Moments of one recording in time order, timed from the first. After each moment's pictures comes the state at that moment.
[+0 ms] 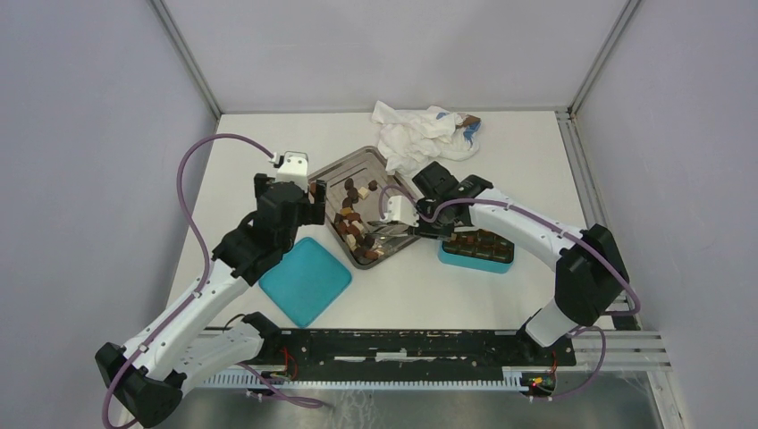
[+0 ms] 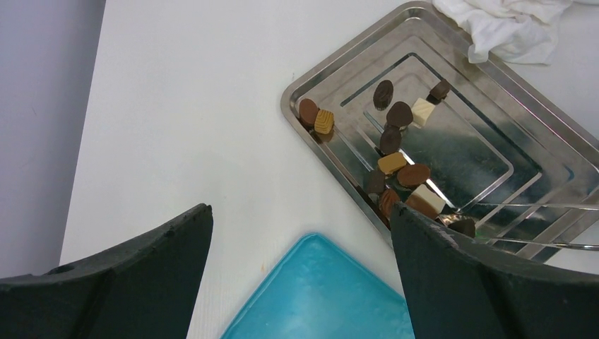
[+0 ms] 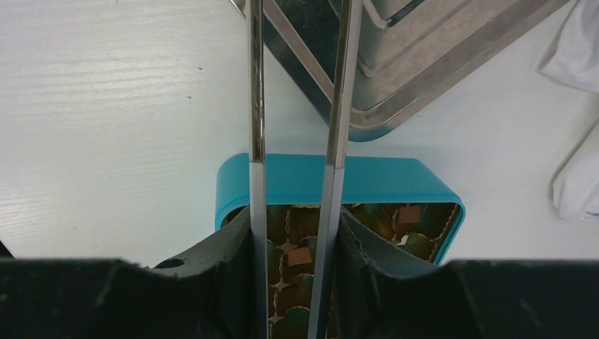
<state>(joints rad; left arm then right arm) -0.61 0.90 0.89 -0.47 -0.59 -0.12 0.70 1.58 1.23 -0.81 -0.09 -0.81</state>
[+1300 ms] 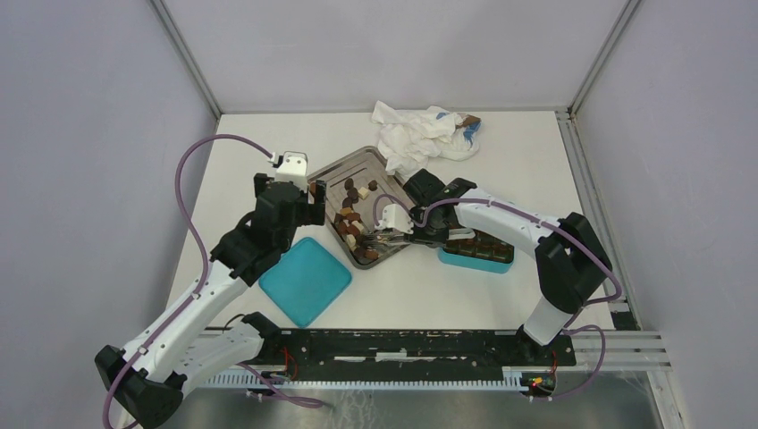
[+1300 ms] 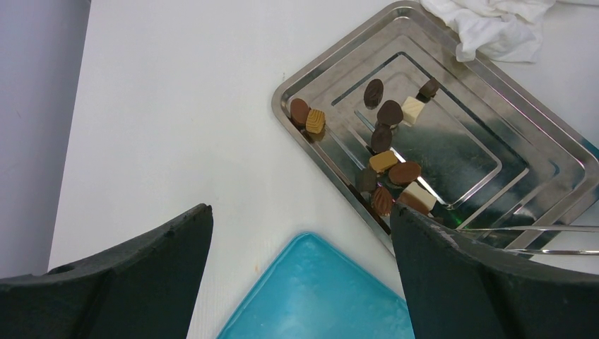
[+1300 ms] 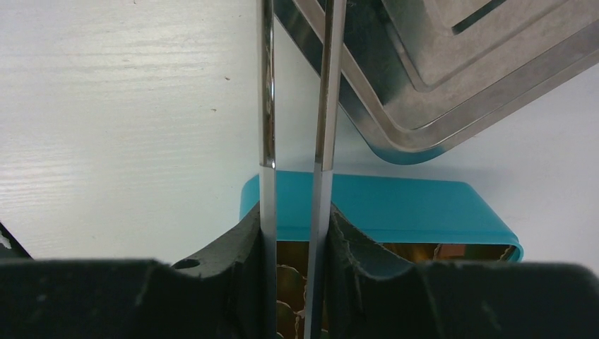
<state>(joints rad) -0.60 0.89 0.89 -0.47 -0.54 -0.12 0.73 1.69 1.23 -0.83 -0.10 -0.78</state>
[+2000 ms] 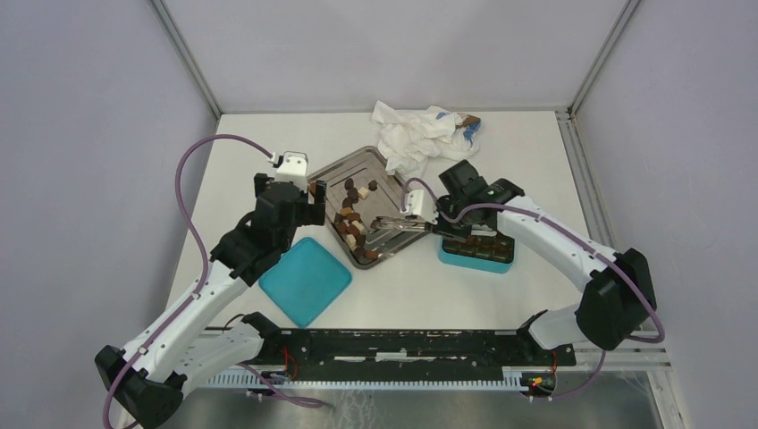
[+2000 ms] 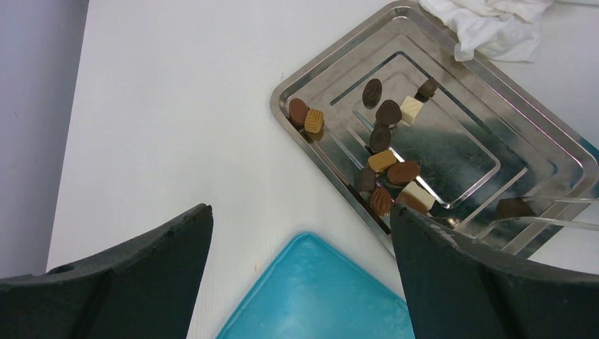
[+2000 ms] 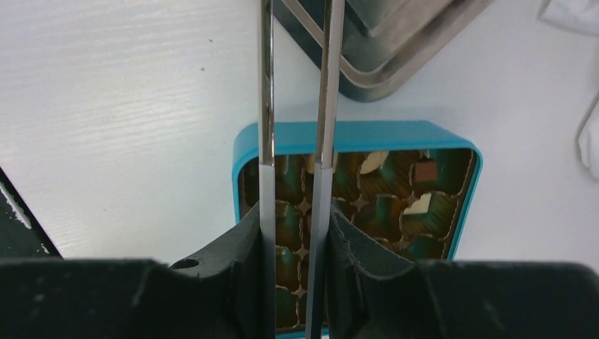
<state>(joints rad) -0.59 0.89 0.89 -0.47 -0.54 -0.12 0.63 1.45 1.15 -0.82 -0.18 -0.78</state>
